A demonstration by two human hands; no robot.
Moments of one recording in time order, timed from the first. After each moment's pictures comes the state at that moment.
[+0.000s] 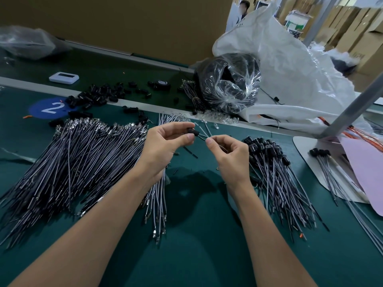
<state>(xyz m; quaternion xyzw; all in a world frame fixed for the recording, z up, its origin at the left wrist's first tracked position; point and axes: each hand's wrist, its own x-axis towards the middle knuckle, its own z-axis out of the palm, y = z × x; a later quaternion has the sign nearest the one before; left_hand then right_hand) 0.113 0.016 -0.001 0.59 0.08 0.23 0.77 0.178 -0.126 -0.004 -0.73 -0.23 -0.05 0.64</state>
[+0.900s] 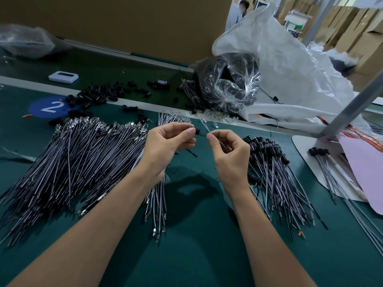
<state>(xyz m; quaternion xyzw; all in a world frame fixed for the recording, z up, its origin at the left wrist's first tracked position) 0.113 0.009 -0.001 0.54 0.08 0.24 0.80 0.174 -0.123 -0.007 -0.71 -0.26 -0.12 0.64</state>
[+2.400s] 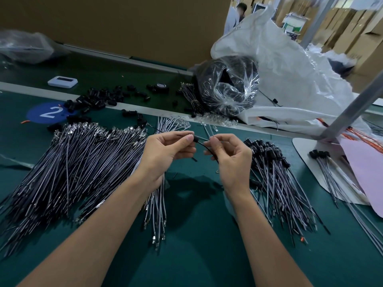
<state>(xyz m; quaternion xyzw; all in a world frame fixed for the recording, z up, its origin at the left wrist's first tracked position) 0.112 0.010 0.000 0.54 0.10 0.21 0.81 0.177 -0.125 -0.008 -0.69 -0.22 -0.08 0.68</state>
